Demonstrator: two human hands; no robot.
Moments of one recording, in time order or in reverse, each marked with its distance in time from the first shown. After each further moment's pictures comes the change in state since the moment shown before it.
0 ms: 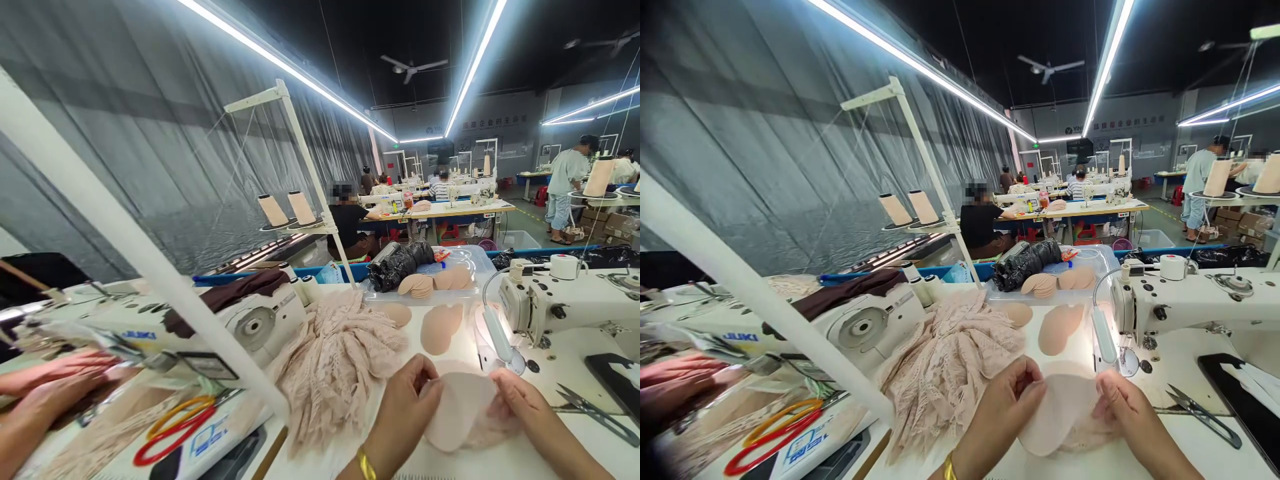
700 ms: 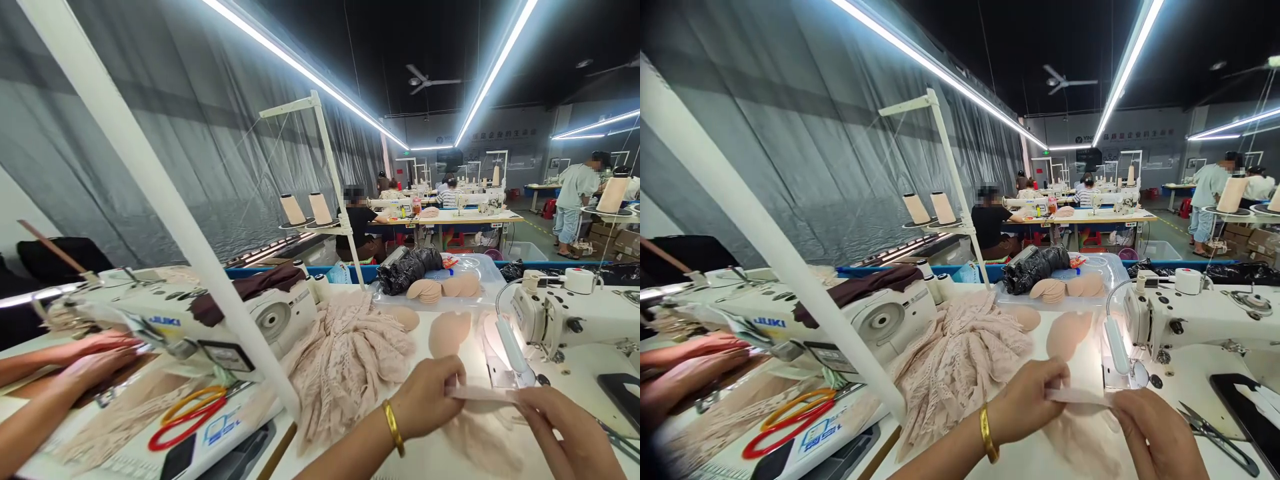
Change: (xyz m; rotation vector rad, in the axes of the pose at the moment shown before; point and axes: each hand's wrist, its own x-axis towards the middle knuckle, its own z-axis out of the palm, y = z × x) left_hand 0.033 -0.001 -0.006 0.407 -0.236 0.424; right_hand -0.022 -0.040 -0.020 -0.578 0.296 -0.865
